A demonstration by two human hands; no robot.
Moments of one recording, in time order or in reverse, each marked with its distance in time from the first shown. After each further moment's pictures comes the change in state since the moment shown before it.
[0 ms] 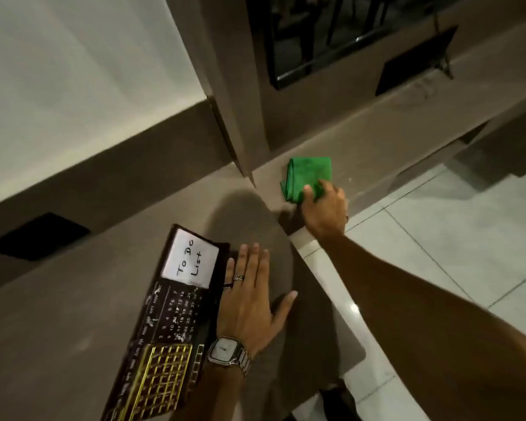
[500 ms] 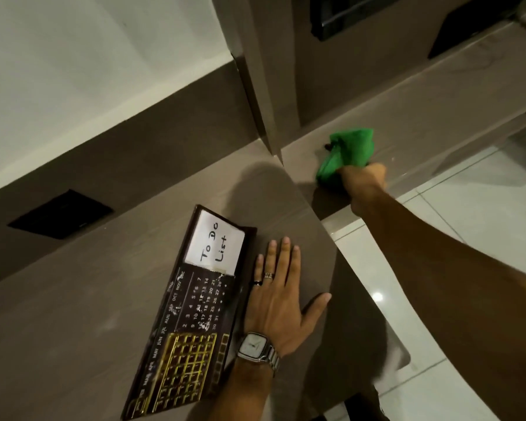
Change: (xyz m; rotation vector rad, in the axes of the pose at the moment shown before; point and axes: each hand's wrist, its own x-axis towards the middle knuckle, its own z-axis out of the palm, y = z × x) left_hand -0.004 -0.009 0.040 -0.008 -0.031 0.028; right_hand 0.048 0.002 0.022 0.555 -0.047 0.446
